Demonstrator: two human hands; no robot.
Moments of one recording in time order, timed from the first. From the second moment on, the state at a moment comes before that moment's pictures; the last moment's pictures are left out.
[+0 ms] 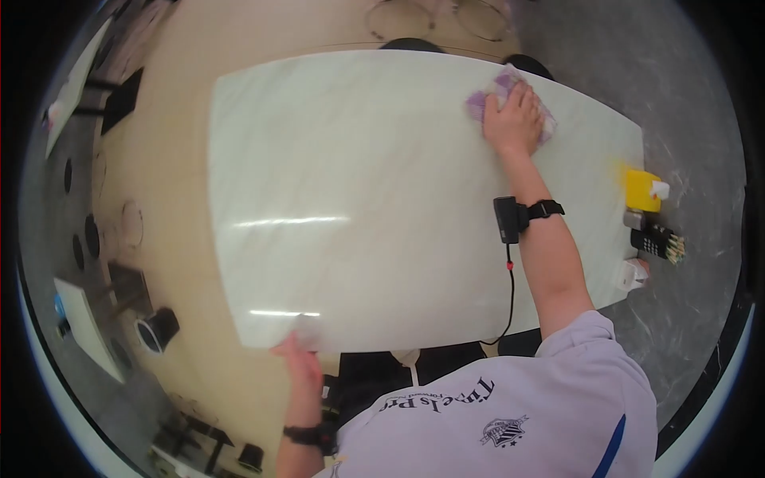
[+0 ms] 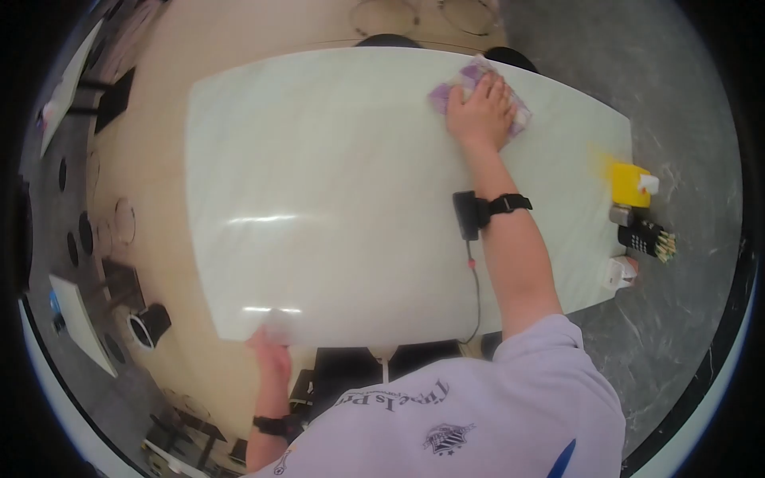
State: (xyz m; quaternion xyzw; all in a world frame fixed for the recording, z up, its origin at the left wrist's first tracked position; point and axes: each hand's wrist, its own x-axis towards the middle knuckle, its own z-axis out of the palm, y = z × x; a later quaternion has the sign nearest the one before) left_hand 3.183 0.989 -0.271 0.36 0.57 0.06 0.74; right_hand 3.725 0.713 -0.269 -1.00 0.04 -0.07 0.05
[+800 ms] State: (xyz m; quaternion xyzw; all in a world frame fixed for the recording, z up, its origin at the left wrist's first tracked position) left_hand 3.159 1.002 -0.265 0.36 0.54 0.10 0.75; right_hand 3.607 0.997 -0.261 -0.94 -0.29 -0.03 0.16
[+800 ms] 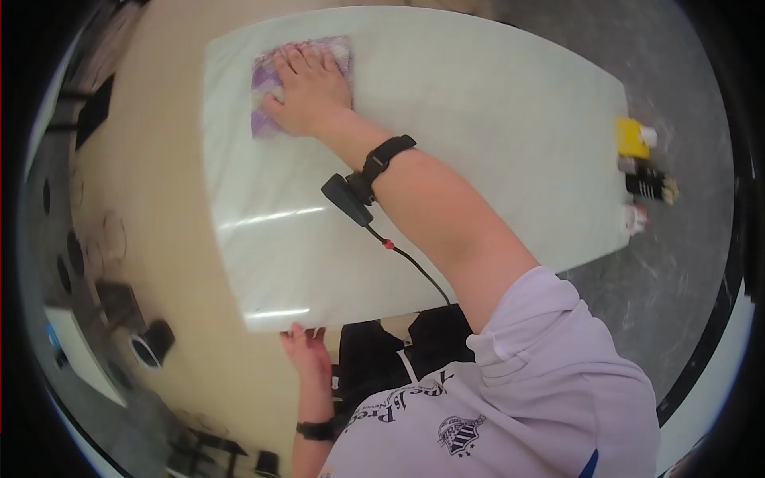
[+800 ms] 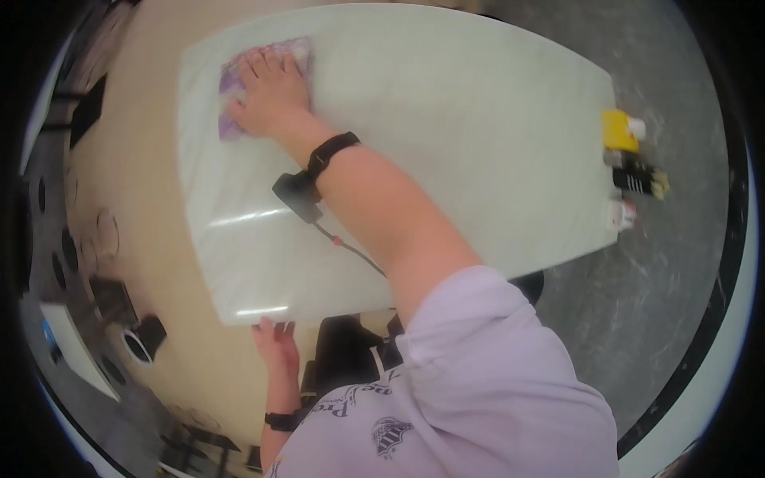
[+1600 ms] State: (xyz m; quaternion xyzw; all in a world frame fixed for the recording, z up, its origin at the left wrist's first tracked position) left_hand 3.127 1.055 -0.262 0.42 0.48 -0.01 0.77; right_hand 3.731 0.349 -0.285 -0.99 0.06 -0.14 -0.05
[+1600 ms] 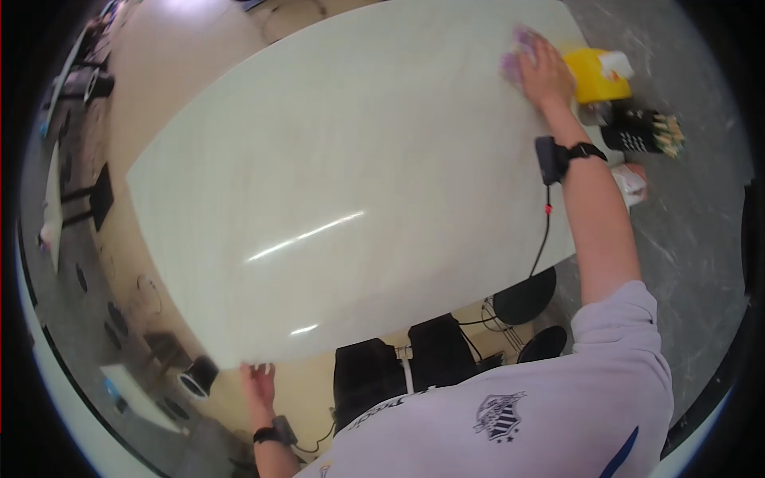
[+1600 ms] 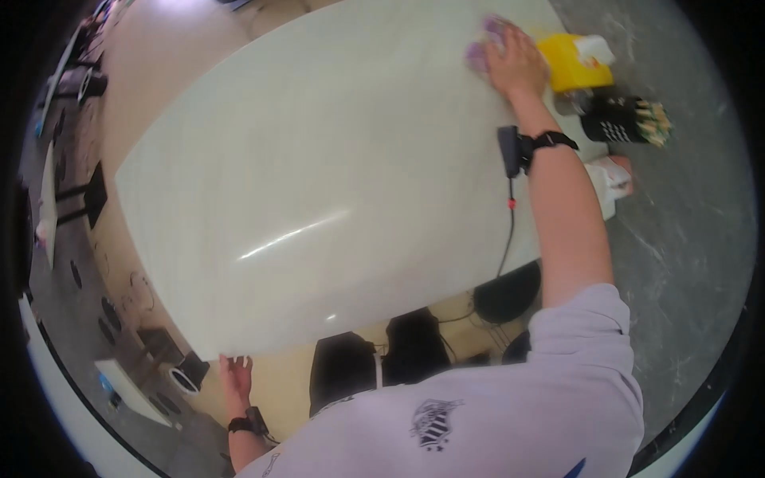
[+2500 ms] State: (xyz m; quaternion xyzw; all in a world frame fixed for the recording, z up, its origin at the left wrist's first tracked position) left_hand 3.157 1.019 -0.271 0.36 0.45 -0.02 0.82; right_hand 3.354 1.083 -0.243 -0.88 -0.44 0.04 0.15
